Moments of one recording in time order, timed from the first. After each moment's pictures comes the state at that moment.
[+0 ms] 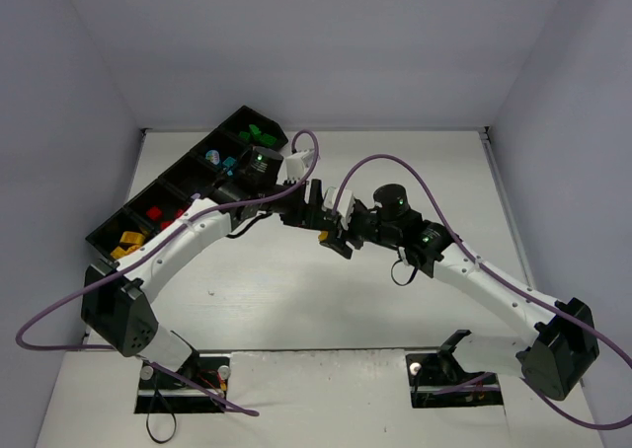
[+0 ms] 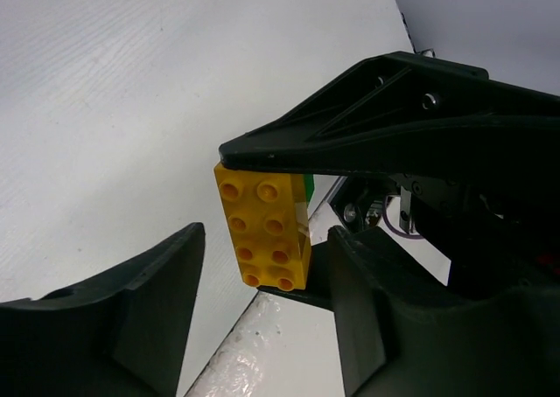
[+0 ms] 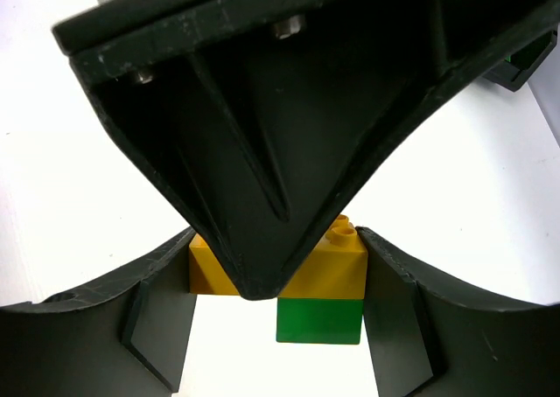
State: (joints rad) left arm -0.60 1.50 1.34 -0.52 0.61 -0.46; right arm 0.69 1.19 0.89 -0.14 -0.43 -0.46
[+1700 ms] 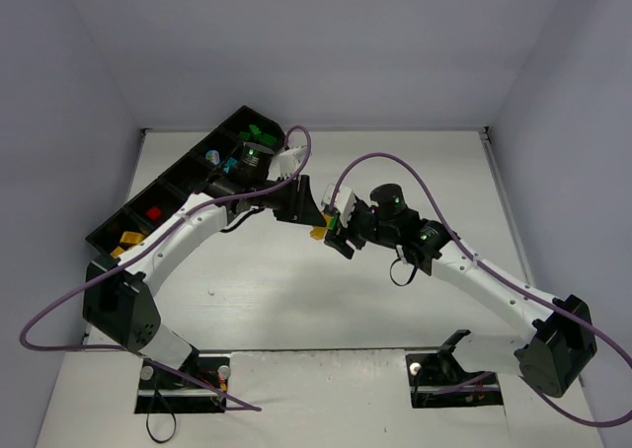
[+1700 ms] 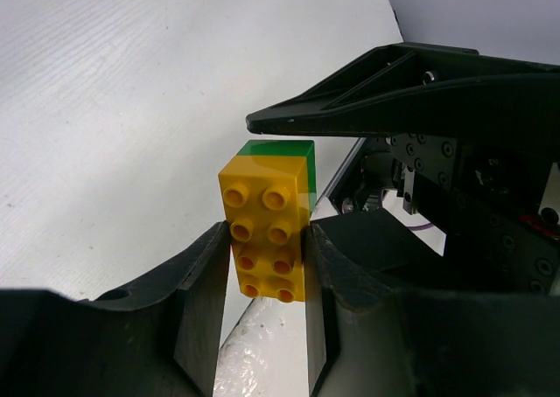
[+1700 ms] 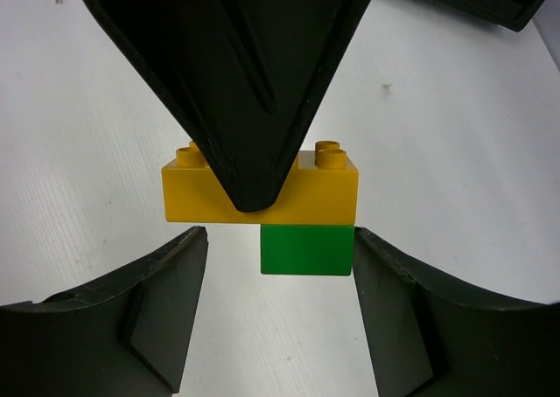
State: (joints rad) left arm -0.53 1.52 1.34 -0.53 0.70 -0.43; right arm 0.69 1.21 0.91 -0.21 -0.34 -0.42
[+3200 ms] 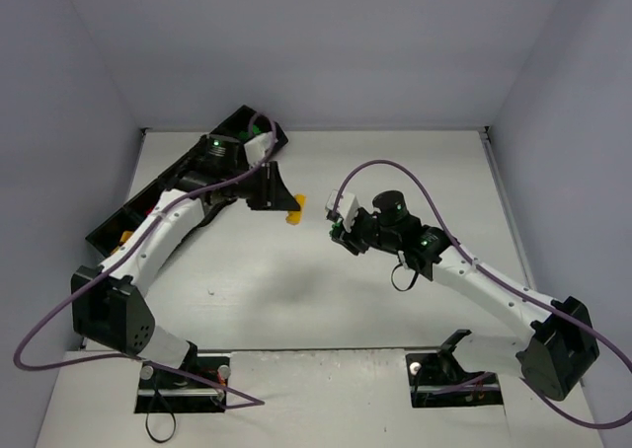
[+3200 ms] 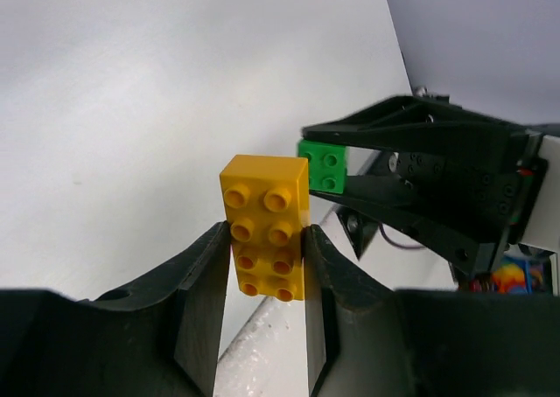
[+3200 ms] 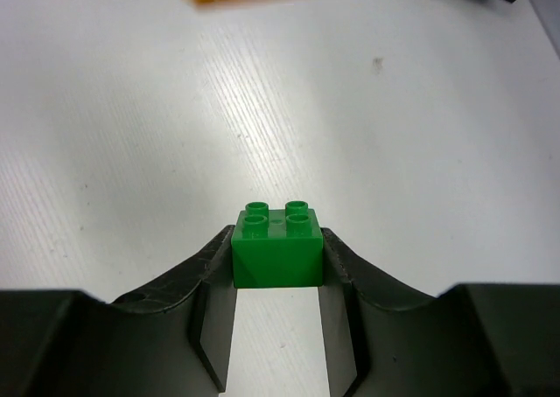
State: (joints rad) left arm -0.40 1.48 1.33 -0.56 0.75 -0.43; right arm 0.68 1.19 0.84 -0.15 -0.30 -0.44
